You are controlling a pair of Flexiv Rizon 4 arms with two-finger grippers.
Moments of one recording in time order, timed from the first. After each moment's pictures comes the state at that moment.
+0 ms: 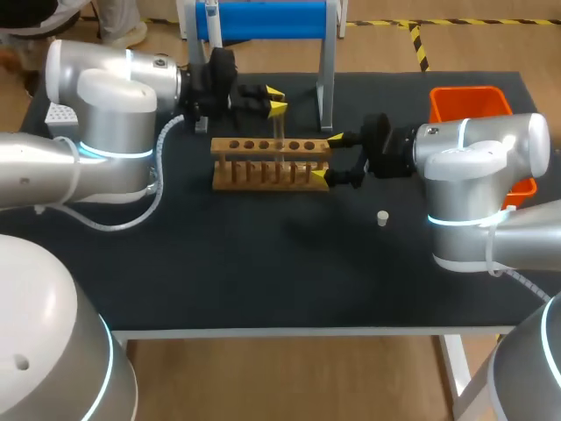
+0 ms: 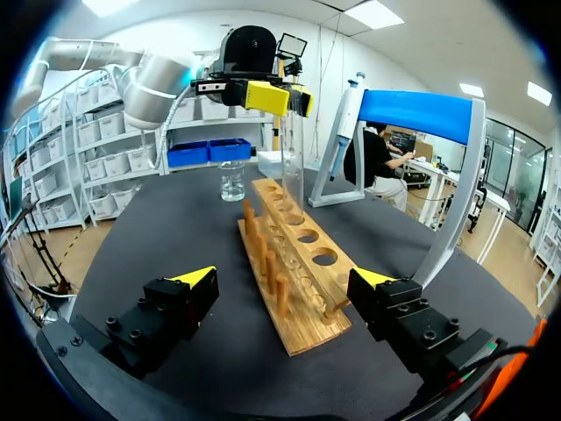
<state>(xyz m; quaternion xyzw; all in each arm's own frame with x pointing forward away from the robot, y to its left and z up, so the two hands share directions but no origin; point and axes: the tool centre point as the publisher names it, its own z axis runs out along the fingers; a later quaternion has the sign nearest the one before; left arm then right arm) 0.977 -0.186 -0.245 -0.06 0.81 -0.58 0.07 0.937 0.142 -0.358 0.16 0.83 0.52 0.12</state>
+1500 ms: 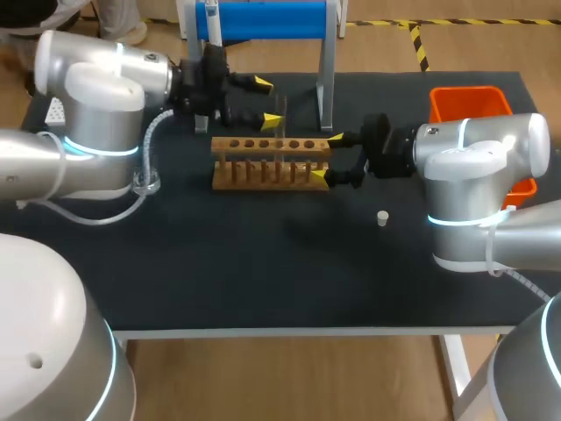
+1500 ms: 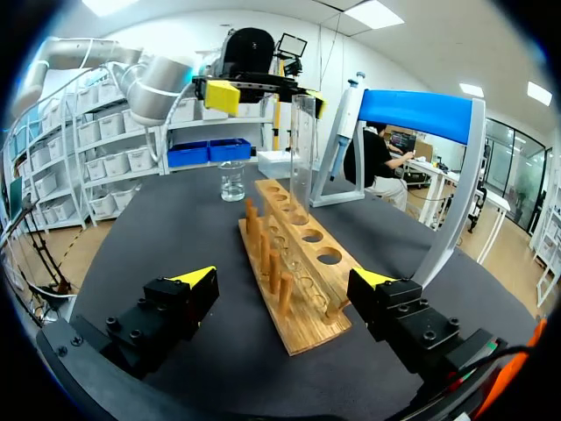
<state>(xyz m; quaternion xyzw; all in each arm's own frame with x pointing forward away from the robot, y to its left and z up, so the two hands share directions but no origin) 0.970 -0.162 -0.242 -0.07 0.82 -0.57 0.05 0.937 0.142 -0.358 0.16 0.83 0.52 0.12</state>
